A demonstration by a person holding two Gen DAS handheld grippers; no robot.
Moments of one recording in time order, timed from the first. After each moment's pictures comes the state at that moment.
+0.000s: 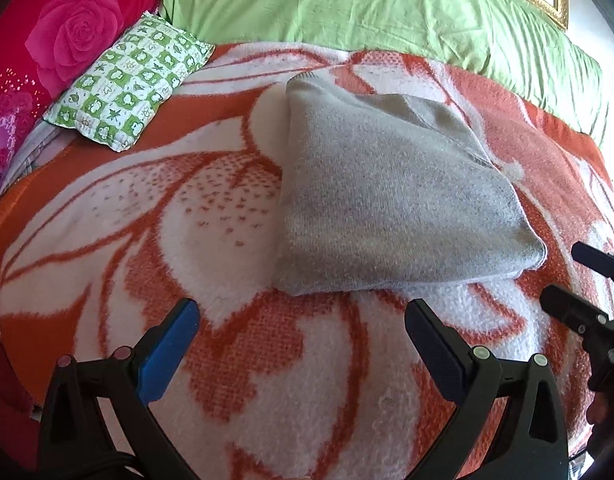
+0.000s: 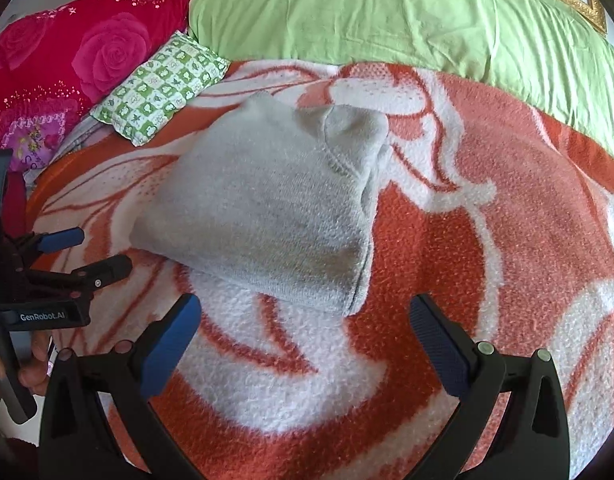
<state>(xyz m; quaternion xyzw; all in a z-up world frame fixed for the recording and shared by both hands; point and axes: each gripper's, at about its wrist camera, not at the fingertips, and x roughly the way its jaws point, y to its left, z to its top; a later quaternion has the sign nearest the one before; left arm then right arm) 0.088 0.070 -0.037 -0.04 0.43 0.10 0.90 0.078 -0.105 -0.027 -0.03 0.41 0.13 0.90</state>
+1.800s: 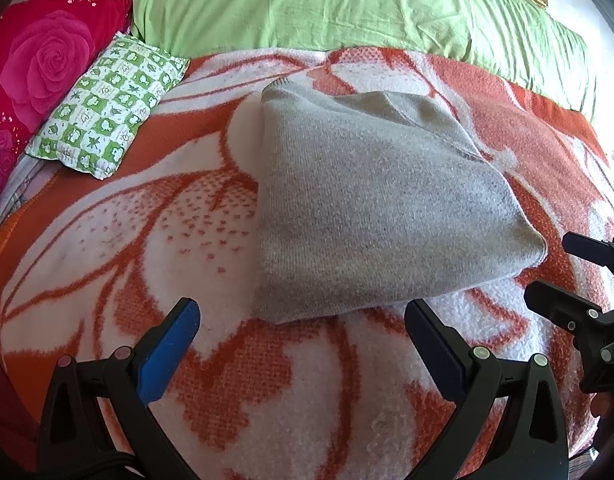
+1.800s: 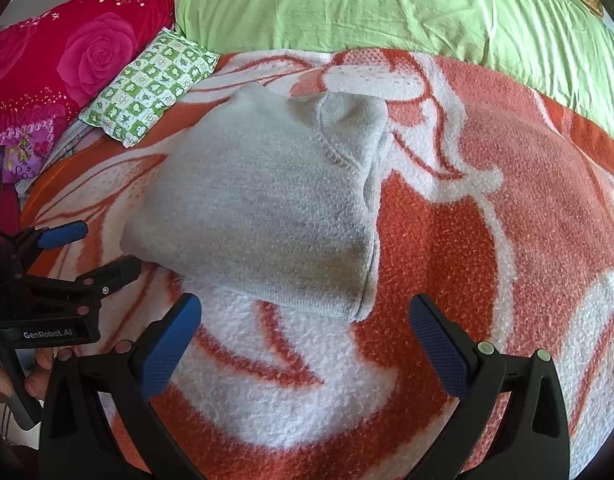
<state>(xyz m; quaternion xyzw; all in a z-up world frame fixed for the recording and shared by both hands) 0.104 0.058 -0.037 0.00 0.43 0.08 0.90 0.092 -0.106 -0.032 -0.01 0.43 0.12 0.90</state>
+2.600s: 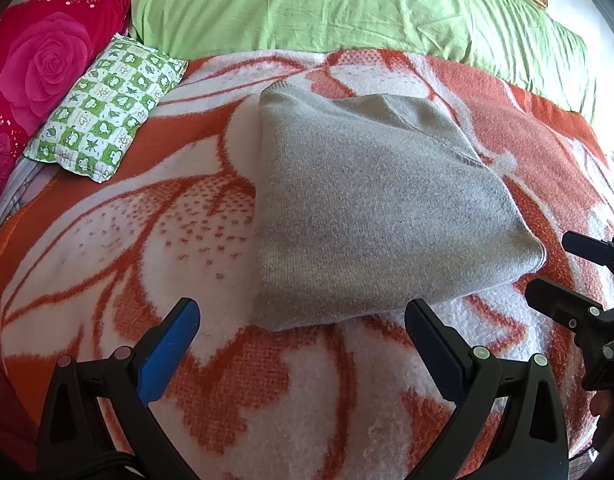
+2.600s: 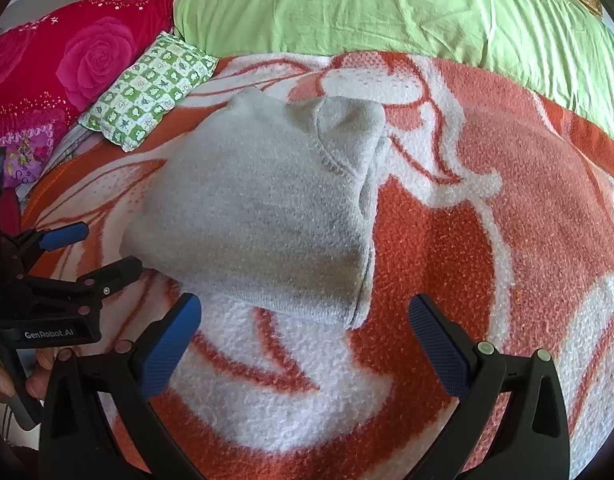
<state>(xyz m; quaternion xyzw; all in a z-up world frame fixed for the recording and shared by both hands) 0.107 0.055 -0.034 0.00 0.43 0.08 0.90 0.093 -0.105 -0.030 -0.01 0.42 0.11 0.90</state>
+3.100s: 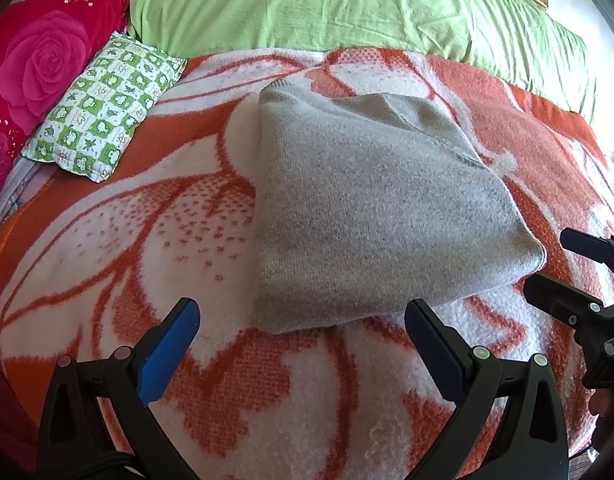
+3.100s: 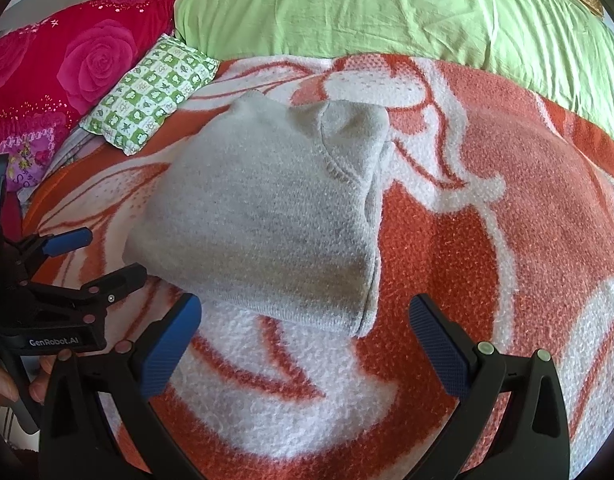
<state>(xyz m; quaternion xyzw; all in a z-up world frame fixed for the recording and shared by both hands) 0.110 0.059 -0.035 0.00 0.43 0.07 0.90 0.096 -0.101 -0.028 0.00 0.42 0.12 0.90</state>
